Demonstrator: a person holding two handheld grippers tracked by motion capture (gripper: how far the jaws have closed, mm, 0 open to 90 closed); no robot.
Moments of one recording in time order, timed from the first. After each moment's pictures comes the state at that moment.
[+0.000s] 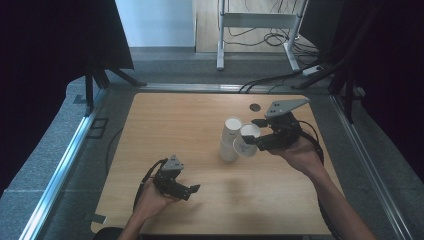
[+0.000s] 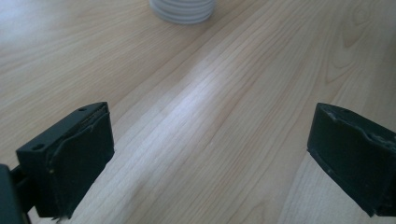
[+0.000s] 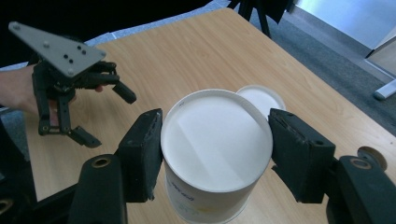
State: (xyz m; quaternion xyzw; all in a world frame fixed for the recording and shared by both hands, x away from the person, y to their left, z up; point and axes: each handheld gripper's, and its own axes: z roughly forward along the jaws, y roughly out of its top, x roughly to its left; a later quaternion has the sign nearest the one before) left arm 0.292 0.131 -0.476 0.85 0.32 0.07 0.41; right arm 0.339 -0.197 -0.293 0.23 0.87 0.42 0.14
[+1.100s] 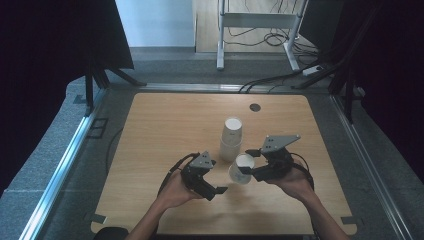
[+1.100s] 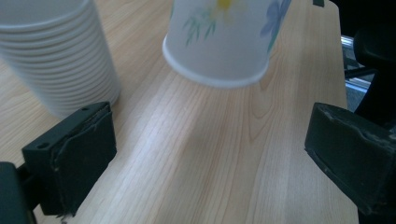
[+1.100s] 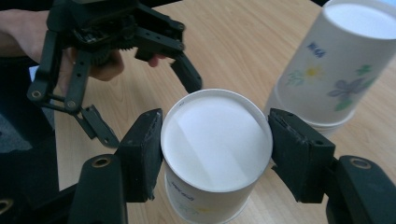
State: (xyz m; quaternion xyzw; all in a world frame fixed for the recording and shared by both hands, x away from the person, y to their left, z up) left arm 0.306 0.055 -0.454 0.88 0.18 0.03 0.45; right arm 0.312 -0.201 -0.381 0.19 0.87 0.44 0.09
